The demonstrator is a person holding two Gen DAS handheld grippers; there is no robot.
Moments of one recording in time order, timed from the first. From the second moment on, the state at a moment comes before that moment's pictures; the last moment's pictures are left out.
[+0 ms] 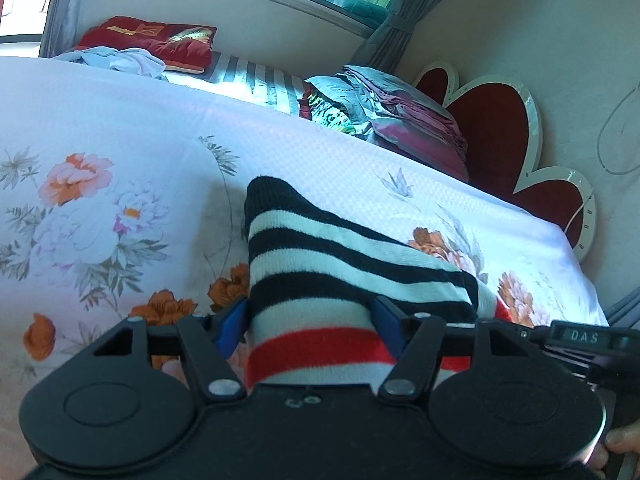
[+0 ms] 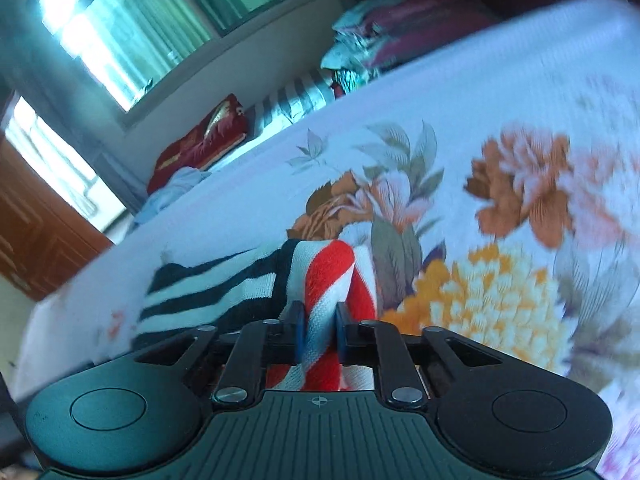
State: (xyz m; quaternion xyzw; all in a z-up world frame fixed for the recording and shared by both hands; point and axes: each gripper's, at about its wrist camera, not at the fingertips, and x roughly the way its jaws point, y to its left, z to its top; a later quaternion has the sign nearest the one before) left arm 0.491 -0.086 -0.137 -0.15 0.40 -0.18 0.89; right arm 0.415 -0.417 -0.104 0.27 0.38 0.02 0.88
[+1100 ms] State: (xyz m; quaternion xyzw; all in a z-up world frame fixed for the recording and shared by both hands) left arm 0.424 -0.075 -0.133 -0.11 0.38 -0.20 0.90; right arm 0.341 -0.386 -0.099 0.20 0.39 0.03 0.90
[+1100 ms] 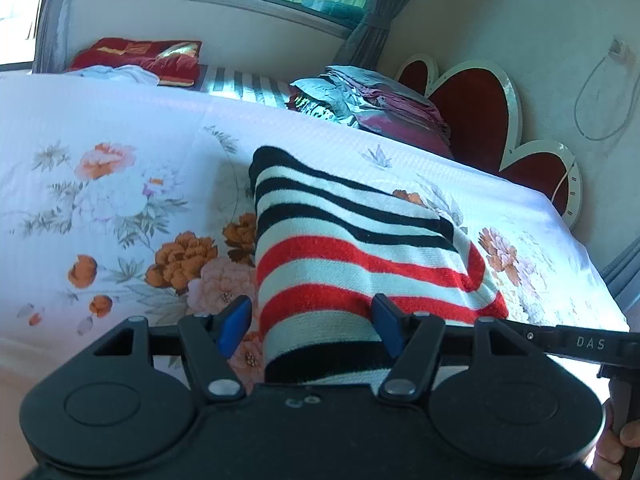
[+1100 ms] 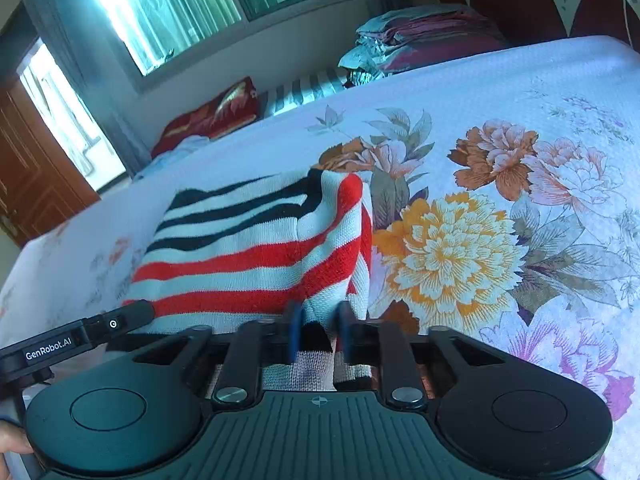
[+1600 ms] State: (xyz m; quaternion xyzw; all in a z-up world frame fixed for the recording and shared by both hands) left arm 0.417 -0.077 -0.129 -0.11 0.41 -0.18 0.89; right arm 0.329 -0.402 -0.092 0.21 0.38 0.03 0.90
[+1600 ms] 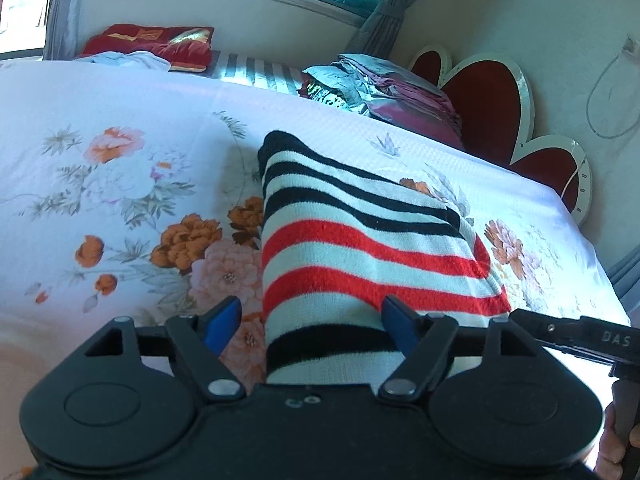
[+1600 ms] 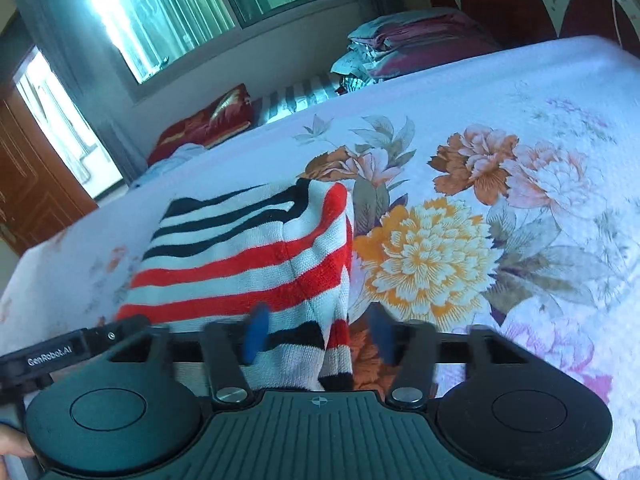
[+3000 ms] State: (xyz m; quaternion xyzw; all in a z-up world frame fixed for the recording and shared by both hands) left arm 0.403 -0.069 -0.151 -0.14 0.45 -0.26 0.85; right arm 0.296 -0.414 -0.105 0.24 0.39 0.07 0.88
